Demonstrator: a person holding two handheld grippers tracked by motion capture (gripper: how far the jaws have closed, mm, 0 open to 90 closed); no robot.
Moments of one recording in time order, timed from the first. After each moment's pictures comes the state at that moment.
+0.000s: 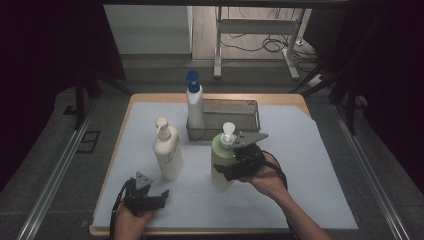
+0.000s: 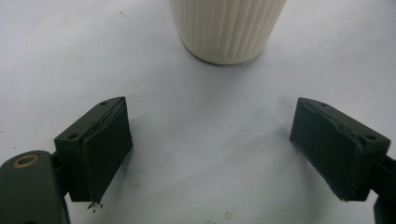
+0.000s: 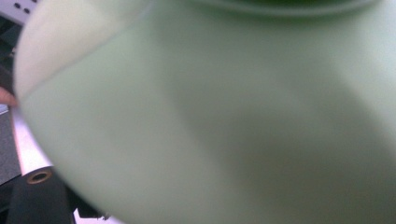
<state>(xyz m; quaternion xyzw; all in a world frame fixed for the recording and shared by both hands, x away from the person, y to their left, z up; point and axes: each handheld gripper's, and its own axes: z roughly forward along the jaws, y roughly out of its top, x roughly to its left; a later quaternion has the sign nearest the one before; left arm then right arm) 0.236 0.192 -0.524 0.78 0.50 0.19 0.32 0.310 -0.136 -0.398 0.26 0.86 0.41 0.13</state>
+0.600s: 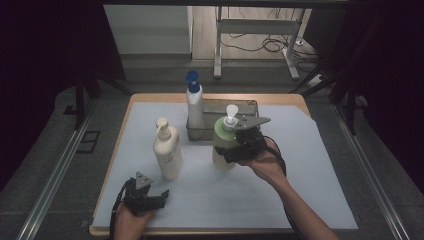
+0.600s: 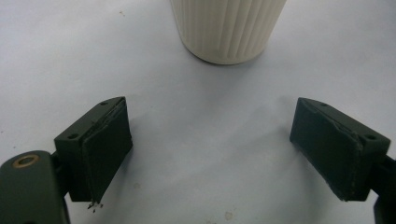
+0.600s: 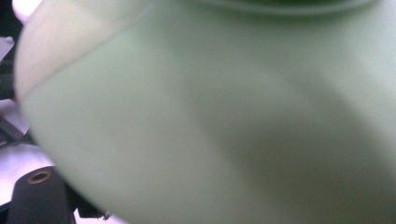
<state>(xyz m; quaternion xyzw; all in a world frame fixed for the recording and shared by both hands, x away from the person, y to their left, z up) 0.236 0.192 -0.524 0.78 0.50 0.19 0.32 0.341 -0.136 -0.377 0.29 0.84 0.42 0.16</state>
